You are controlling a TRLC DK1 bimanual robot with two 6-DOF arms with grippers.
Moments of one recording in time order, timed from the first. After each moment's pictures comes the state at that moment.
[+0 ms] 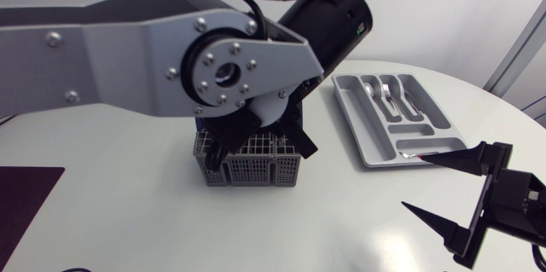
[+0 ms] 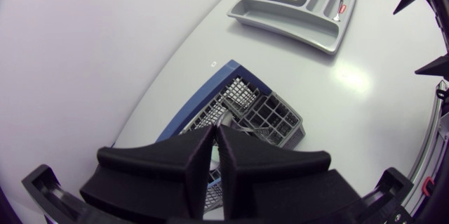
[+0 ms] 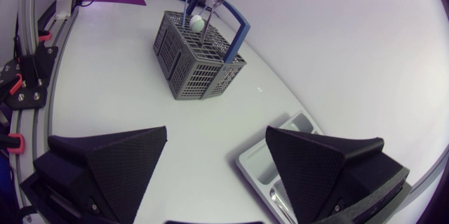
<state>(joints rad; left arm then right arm) -1.00 1.70 1.47 -0.70 -0.65 0.14 -0.37 0.64 0.41 -0.58 -0.92 -1.21</state>
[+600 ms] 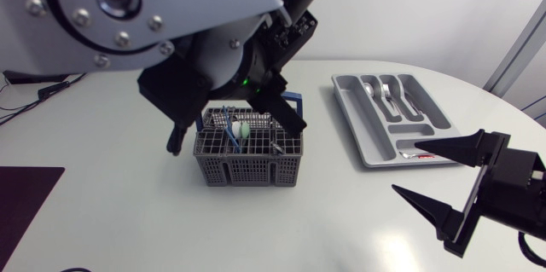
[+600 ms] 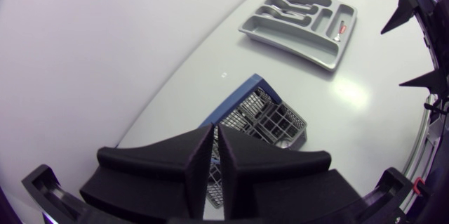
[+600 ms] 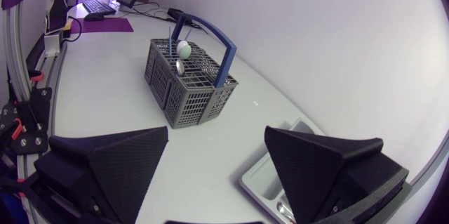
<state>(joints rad) -0.98 1.59 1.50 -0.76 -0.61 0.14 -0.21 0.58 0.40 -0.40 -0.85 -0.84</state>
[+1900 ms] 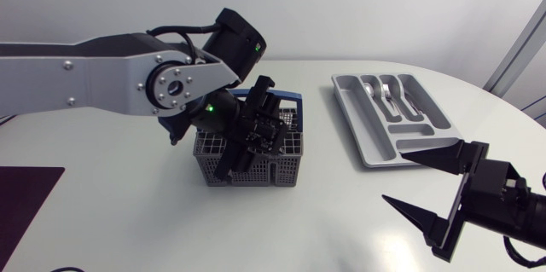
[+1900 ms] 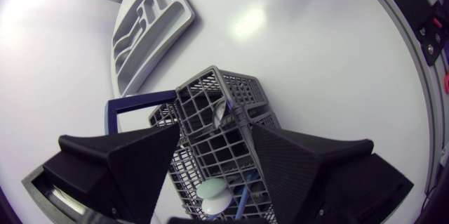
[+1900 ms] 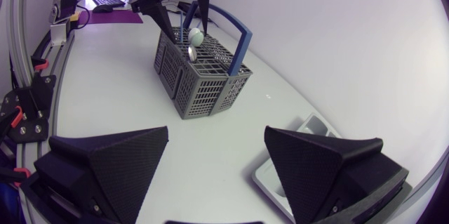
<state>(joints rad) -0.73 1.66 1.24 -0.55 0.07 1.40 -0.17 0.65 0.34 -0.35 -0.83 -0.89</state>
